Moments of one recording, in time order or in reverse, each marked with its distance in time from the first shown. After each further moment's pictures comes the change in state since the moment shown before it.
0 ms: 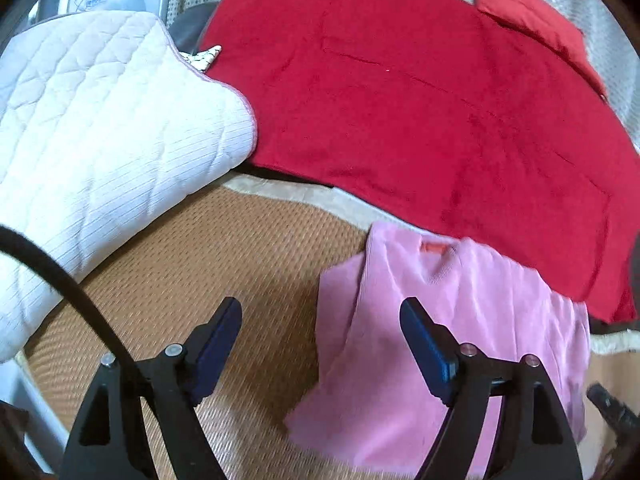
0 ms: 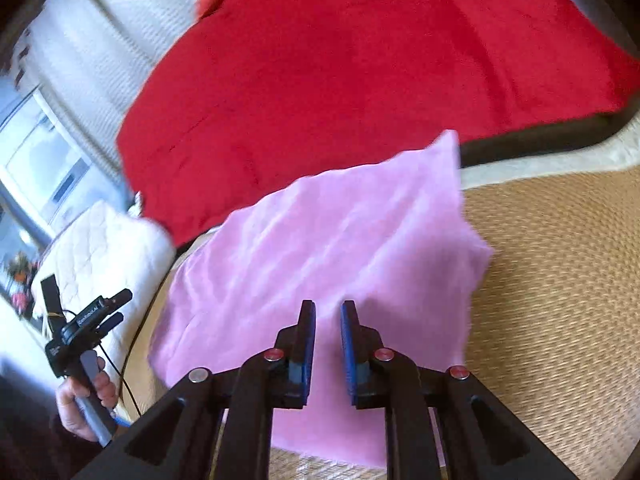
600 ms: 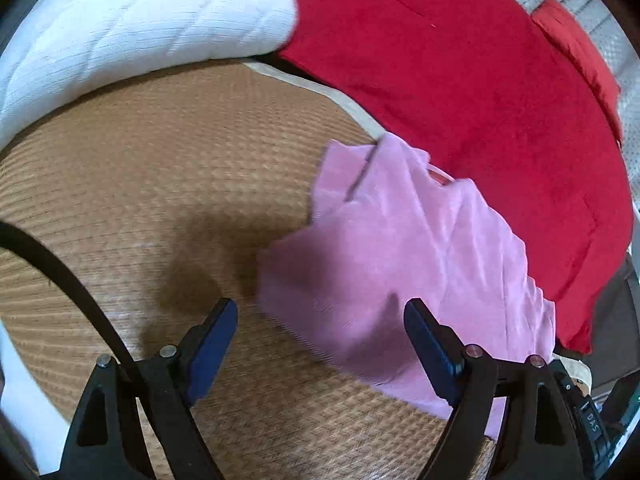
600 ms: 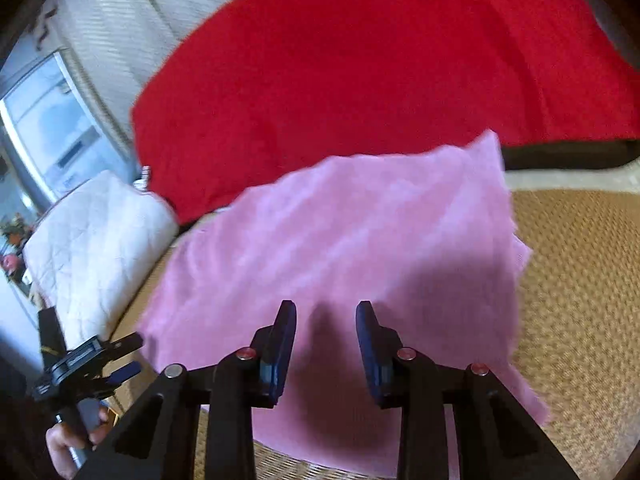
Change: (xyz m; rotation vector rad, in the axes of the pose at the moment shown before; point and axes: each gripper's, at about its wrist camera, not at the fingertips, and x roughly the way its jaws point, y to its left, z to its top) left arm 0.032 0.012 -0.070 -0.281 0.189 -0.139; right arm 0.037 0.020 -0.022 -0.101 -0.026 -0.001
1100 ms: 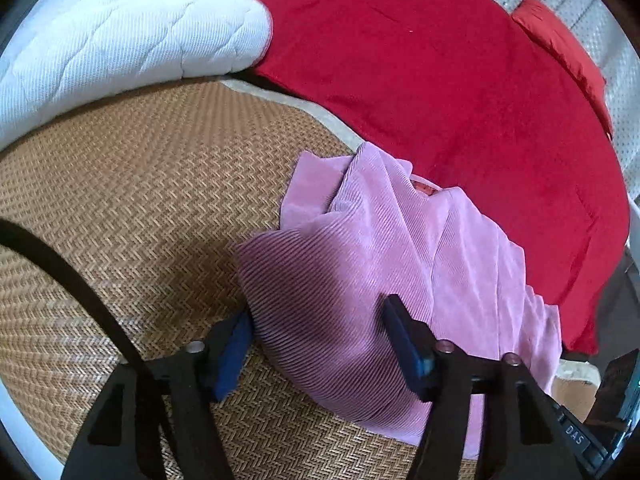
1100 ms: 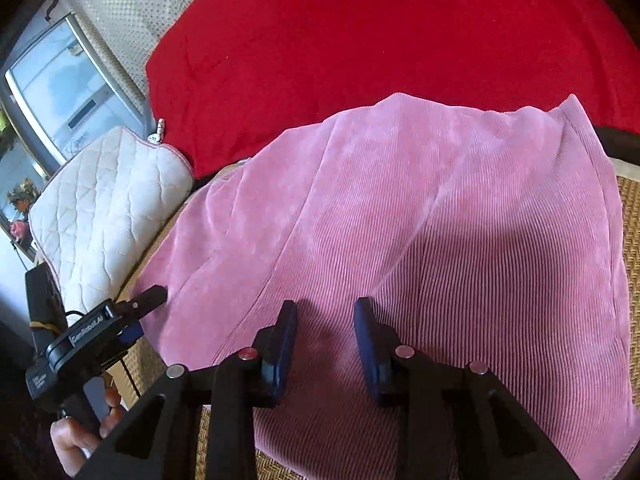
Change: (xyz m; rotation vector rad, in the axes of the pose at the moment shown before) left arm 0.029 -0.017 0.005 0.032 -0.080 -0.023; right arm 0.064 0.028 -0.007 -0.056 0.152 0.055
